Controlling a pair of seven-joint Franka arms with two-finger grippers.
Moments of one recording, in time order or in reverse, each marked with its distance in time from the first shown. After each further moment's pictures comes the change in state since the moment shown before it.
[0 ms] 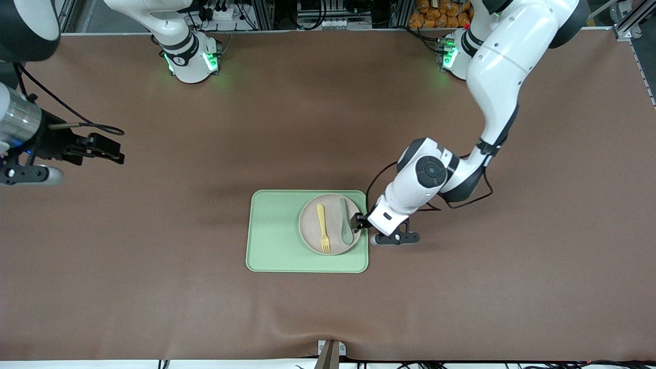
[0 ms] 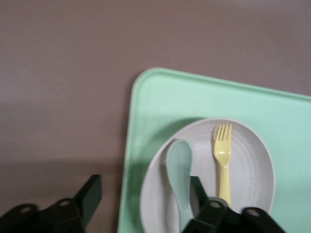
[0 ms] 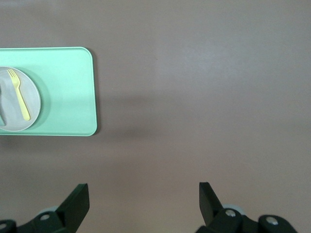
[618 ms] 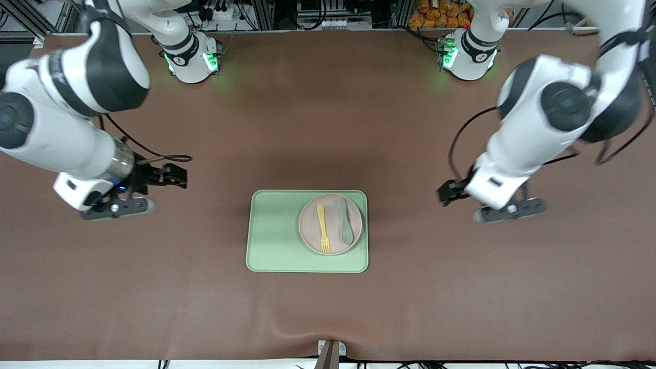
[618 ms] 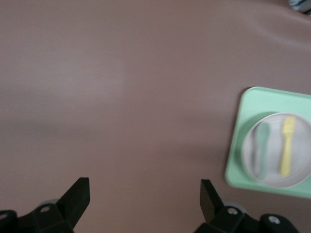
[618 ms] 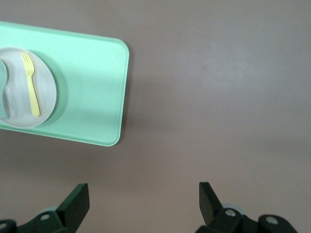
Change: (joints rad) left arm 0.212 -0.475 0.032 0.032 0.002 -0.685 0.172; right arm 0.169 0.165 0.002 -0.004 -0.005 0.145 0.000
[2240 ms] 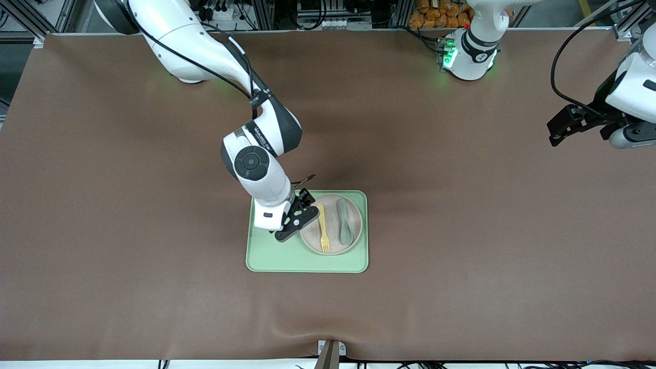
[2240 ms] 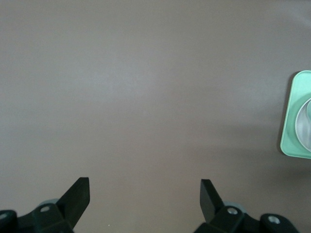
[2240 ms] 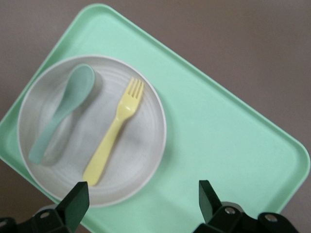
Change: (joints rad) left arm 0.045 -0.226 0.150 0.022 -0.004 -0.245 0.247; right arm 0.329 0.397 0.005 0.043 -0.008 0.627 -0.170
